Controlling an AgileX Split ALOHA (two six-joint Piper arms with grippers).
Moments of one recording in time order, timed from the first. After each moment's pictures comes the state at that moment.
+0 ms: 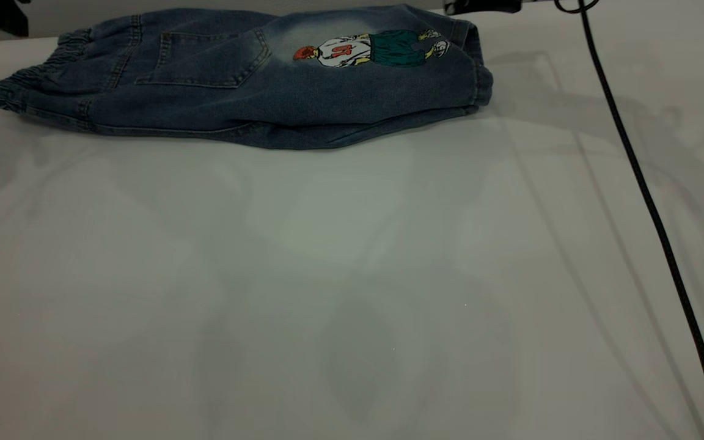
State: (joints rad) left arm 0.20 2.17 -1.38 -0.82 0.17 0.89; right arm 0.15 2.39 -1.67 1.44 0.72 -1.20
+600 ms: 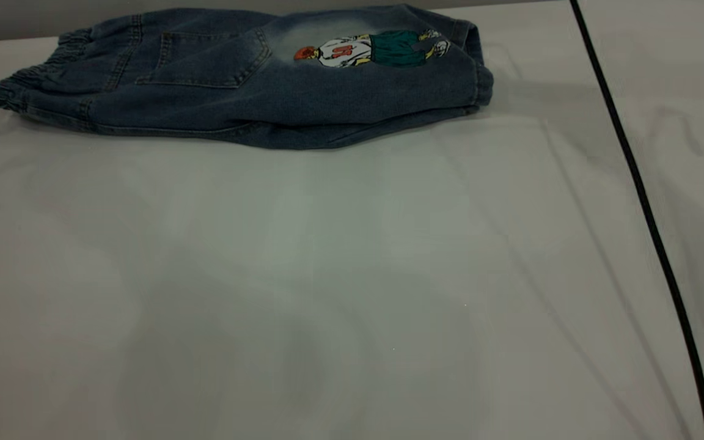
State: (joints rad) left arm 0.43 2.18 -1.56 -0.81 0.70 0.69; right arm 0.26 2.39 -2.08 0.71 0.91 -0.47
